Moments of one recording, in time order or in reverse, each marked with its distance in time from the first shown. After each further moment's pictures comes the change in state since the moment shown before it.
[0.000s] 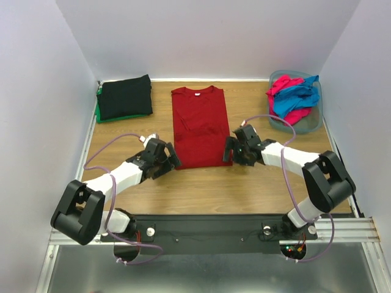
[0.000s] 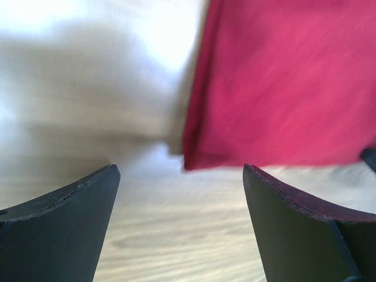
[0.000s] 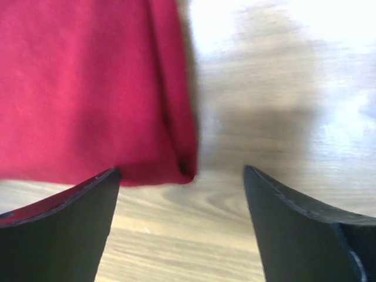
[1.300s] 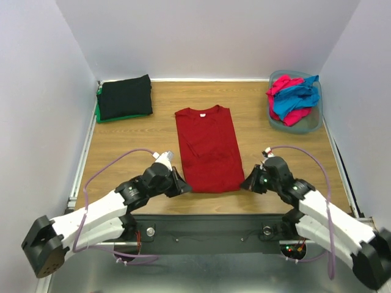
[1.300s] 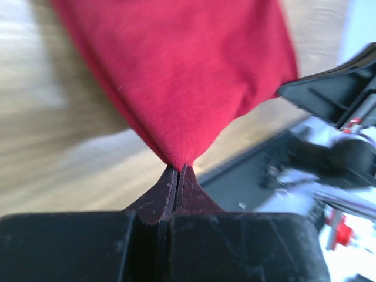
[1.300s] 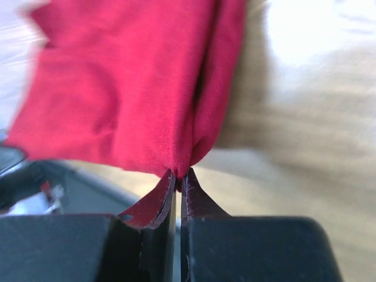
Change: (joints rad) left arm -0.350 -0.425 -0.210 0.022 0.130 -0.160; right arm 0.014 -0.747 -0.526 -0.018 -0.251 0.163
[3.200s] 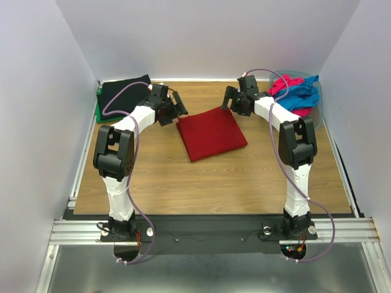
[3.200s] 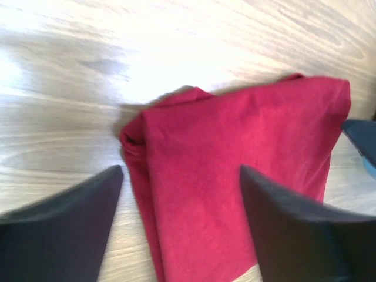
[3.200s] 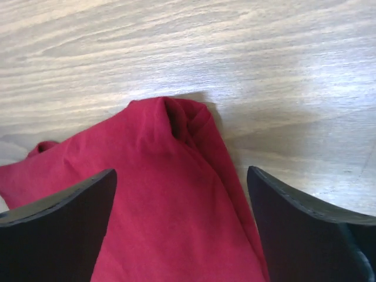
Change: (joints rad) left arm 0.542 1.117 1.093 -0.112 0.051 0.333; right arm -0.263 1.329 1.408 -0.093 0.151 -0.332
